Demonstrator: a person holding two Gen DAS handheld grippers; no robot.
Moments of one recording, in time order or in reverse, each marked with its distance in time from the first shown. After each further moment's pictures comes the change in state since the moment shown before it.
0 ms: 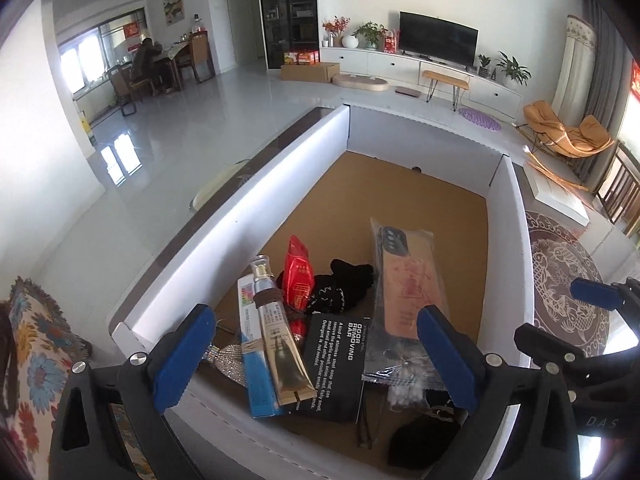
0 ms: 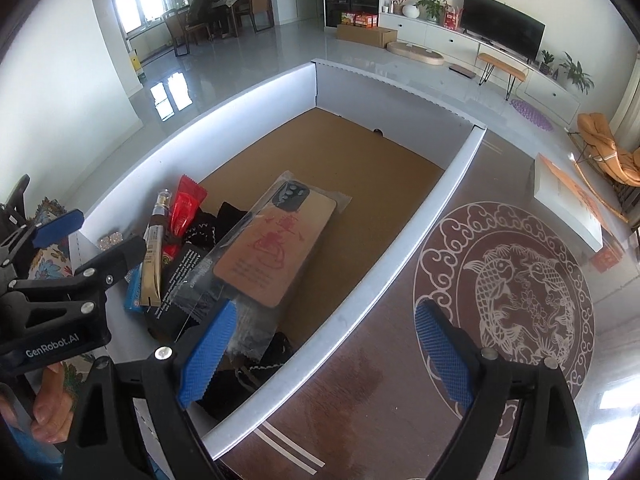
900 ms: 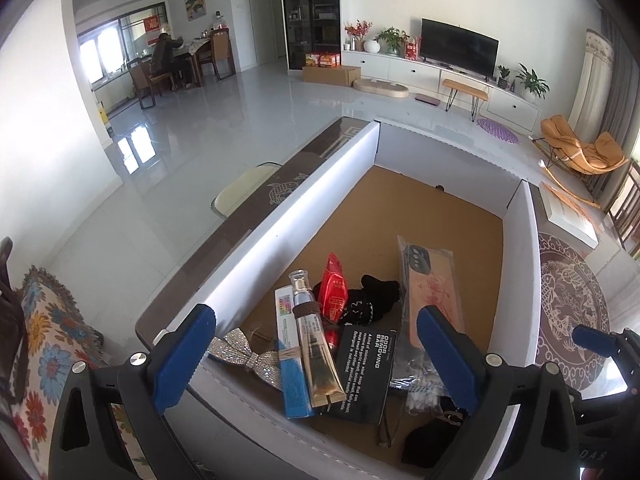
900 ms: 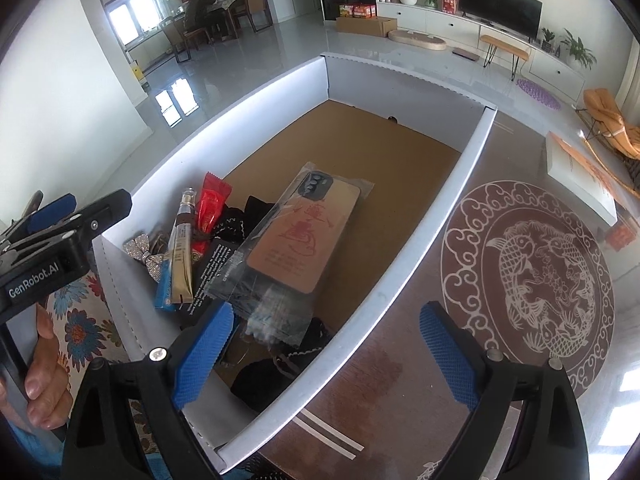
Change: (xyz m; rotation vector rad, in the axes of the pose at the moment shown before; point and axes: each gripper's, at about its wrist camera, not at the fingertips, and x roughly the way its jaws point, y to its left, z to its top) left arm -0.023 0.026 0.015 -0.049 0.004 0.040; right arm -0.011 0.005 -0.008 0.079 0.022 0.068
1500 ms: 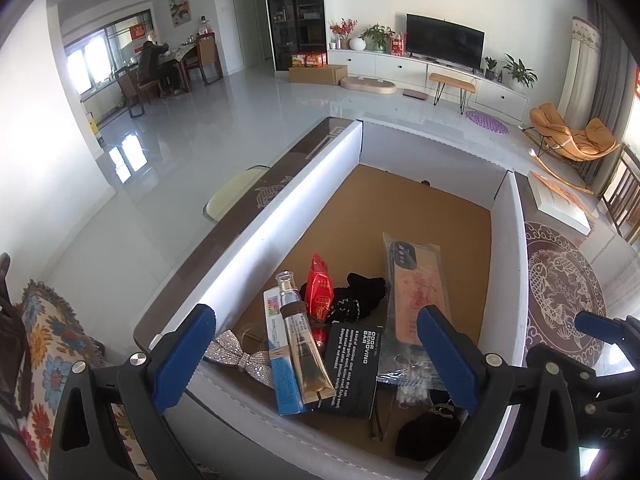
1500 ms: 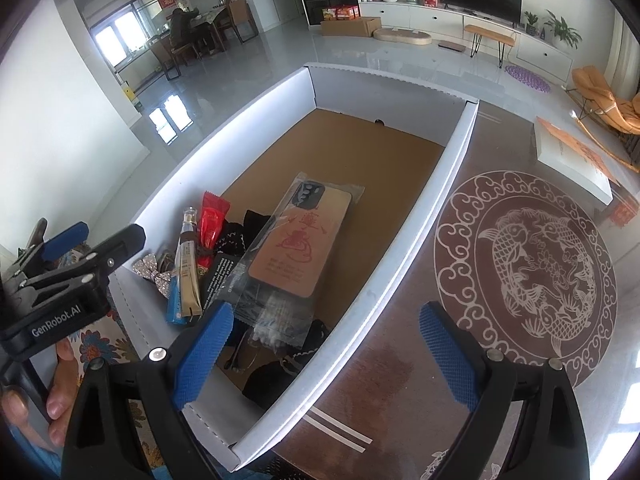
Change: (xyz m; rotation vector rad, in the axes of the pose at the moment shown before) left arm -0.011 -0.012 0.001 0.045 -0.009 -0.013; right arm -0.020 -0.011 0.003 0.086 -0.017 0.031
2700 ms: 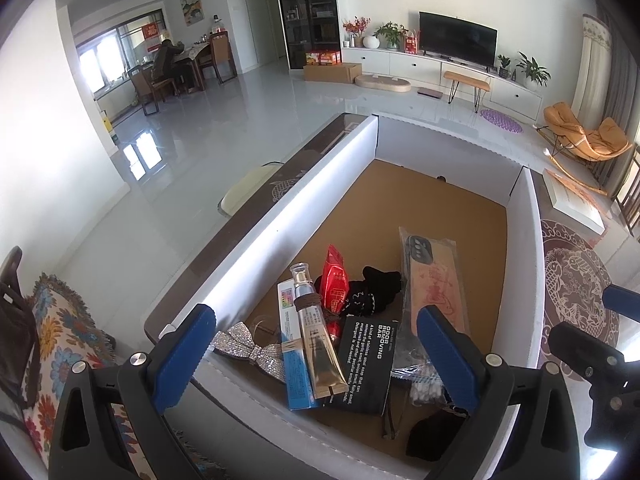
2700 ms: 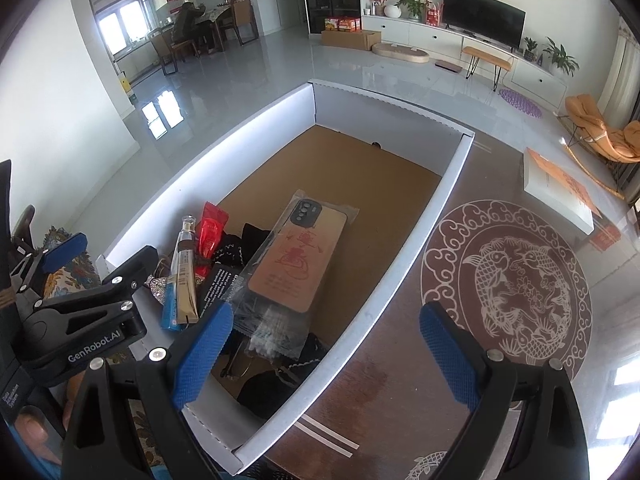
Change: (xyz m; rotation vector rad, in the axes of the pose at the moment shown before) left arm 0.004 0.002 -0.007 -0.009 0.010 0.052; right arm -0.014 0.021 0.012 -0.076 -0.026 -0.080
